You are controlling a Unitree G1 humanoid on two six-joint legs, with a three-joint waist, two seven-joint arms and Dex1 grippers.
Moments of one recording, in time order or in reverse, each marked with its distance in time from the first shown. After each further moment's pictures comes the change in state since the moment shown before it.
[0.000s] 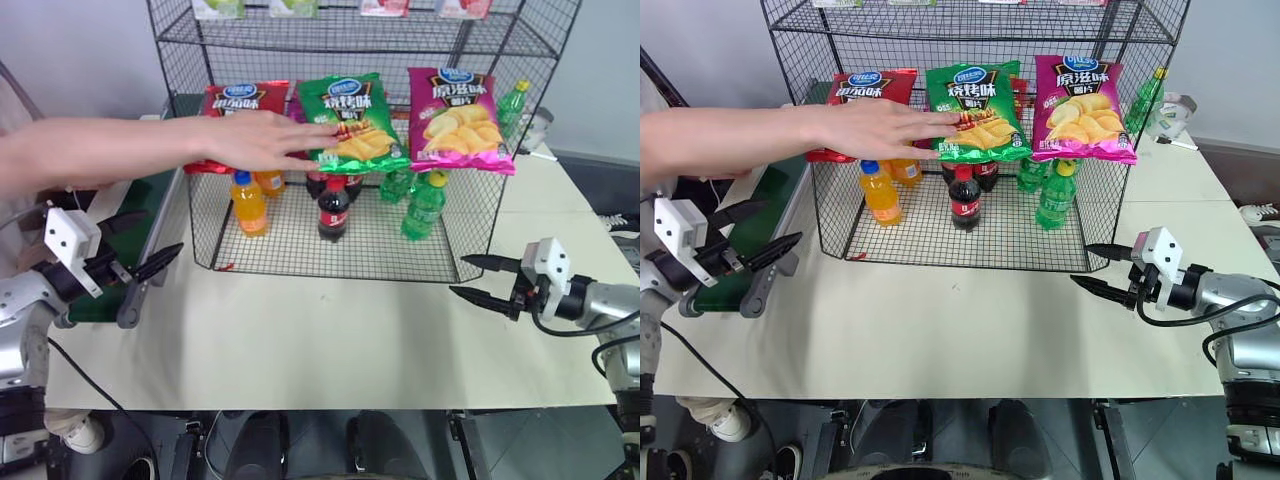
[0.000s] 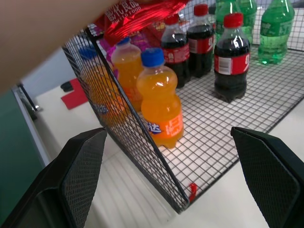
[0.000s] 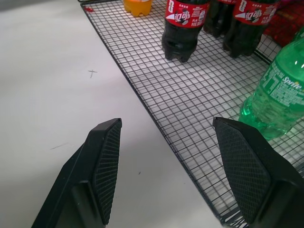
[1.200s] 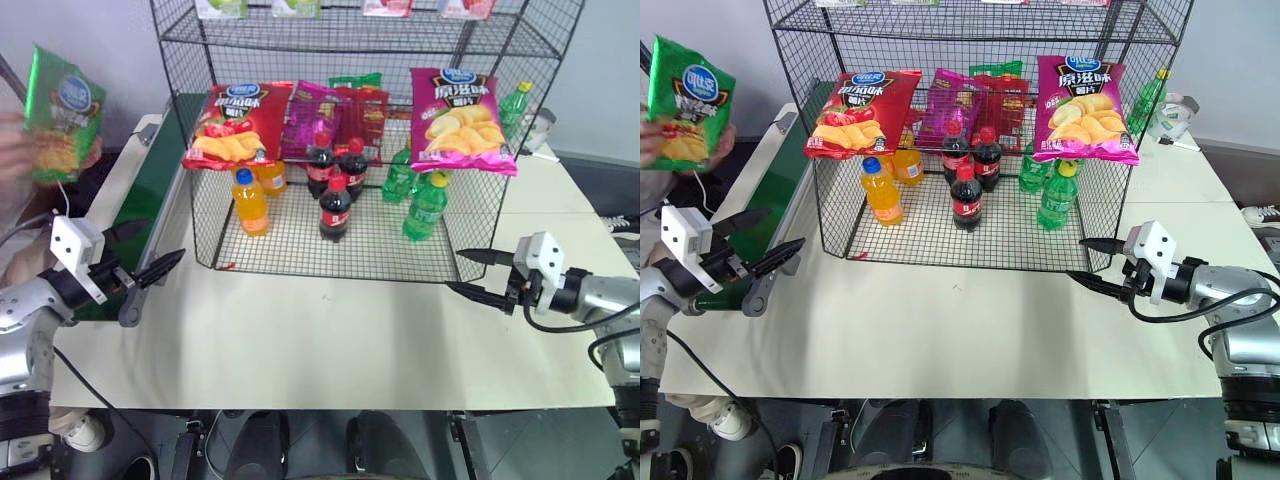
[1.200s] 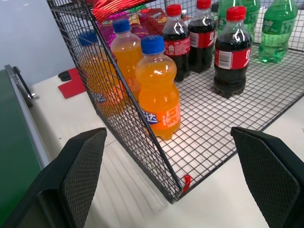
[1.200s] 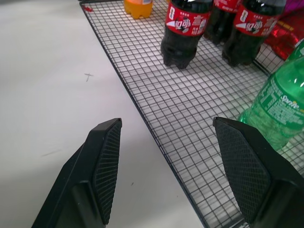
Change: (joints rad) left arm 0.015 -0.021 -0.006 0.015 -0.006 0.002 -0.003; right arm -0.029 -0.006 0.028 -0.042 -0.011 0.014 -0.037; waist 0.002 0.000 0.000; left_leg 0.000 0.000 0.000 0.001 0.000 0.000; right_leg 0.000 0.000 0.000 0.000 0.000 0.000
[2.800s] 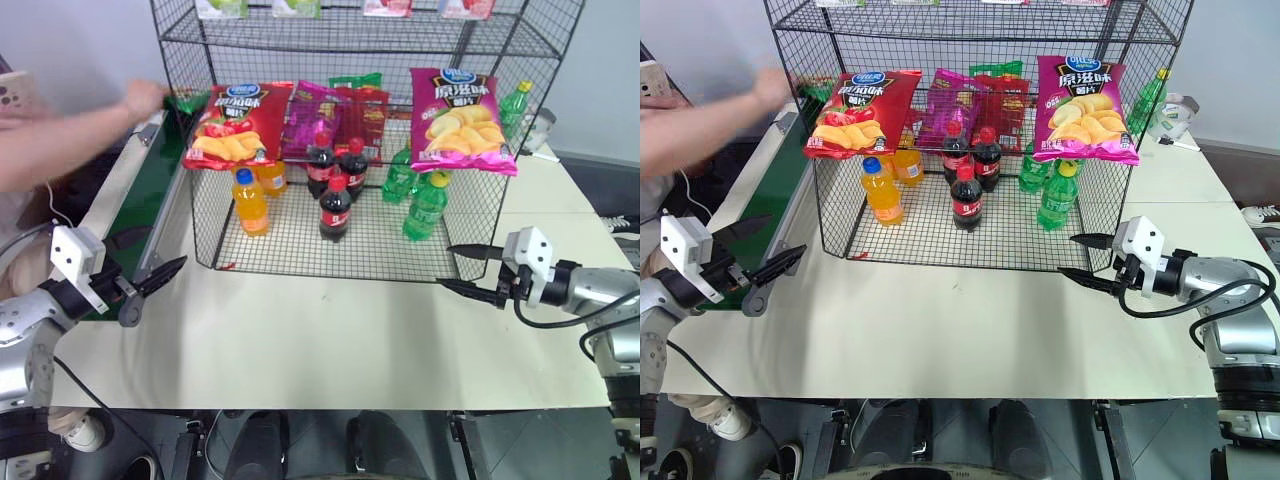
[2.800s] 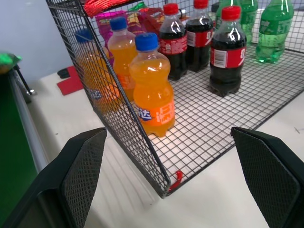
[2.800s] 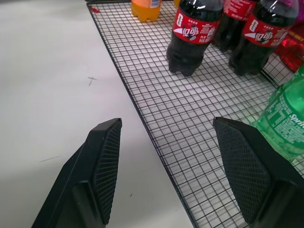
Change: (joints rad) left arm 0.083 -0.014 0.012 -0.085 -0.026 0.020 0.015; right arm -0.057 0.001 0.042 0.009 -0.018 -0.011 0.007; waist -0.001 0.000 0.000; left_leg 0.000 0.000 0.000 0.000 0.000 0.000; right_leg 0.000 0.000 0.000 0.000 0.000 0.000
